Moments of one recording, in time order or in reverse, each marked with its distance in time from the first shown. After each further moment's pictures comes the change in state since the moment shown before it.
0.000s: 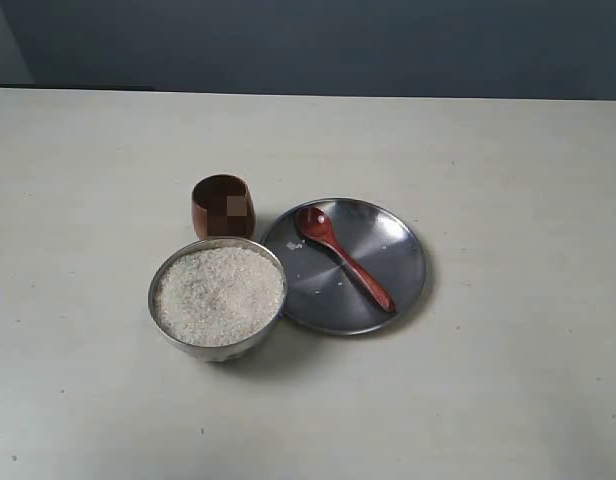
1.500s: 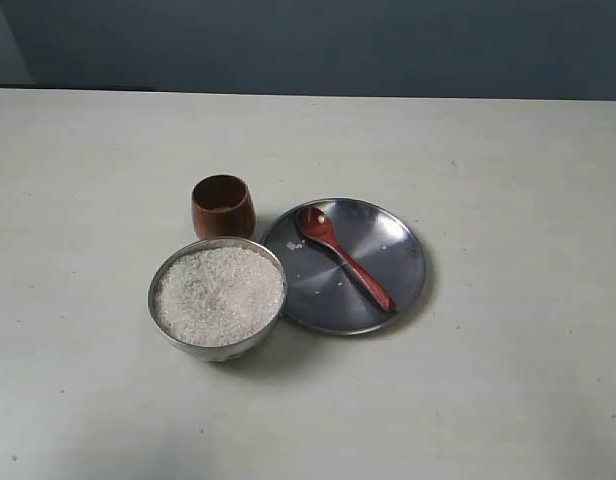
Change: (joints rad) left arm 0.000 -0.001 0.092 0.067 -0.007 -0.273; right arm 0.000 0.000 0.000 0.000 0.000 0.000
